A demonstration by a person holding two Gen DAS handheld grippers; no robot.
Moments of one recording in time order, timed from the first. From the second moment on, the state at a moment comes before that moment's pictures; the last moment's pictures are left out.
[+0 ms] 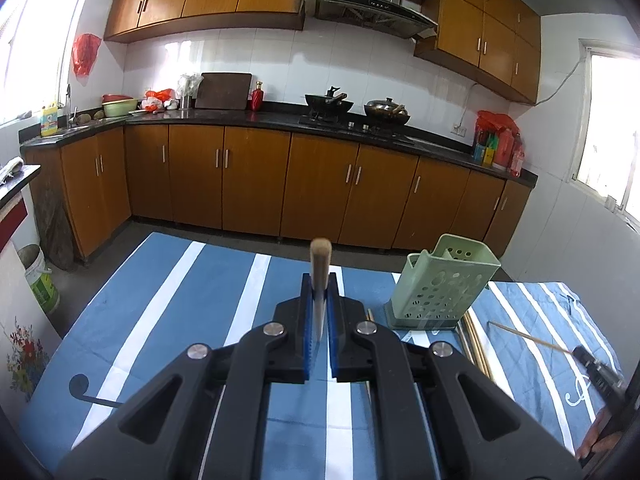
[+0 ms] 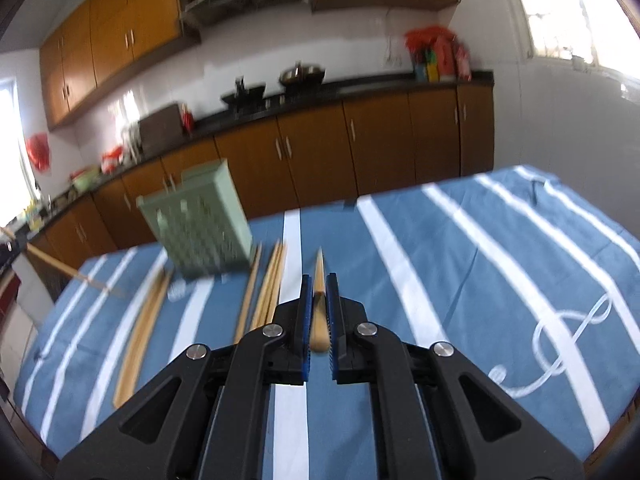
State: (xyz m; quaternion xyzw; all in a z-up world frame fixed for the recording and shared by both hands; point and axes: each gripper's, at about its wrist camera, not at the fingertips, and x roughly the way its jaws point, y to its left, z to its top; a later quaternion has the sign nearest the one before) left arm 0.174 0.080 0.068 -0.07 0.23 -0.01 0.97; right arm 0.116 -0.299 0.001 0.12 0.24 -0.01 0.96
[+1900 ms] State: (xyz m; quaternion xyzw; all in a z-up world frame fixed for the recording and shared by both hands) left arm 0.251 -0.006 0.140 -0.11 0.13 -0.10 0.98; right arm 0.184 -0.245 0.134 0.10 0.11 0.10 0.98
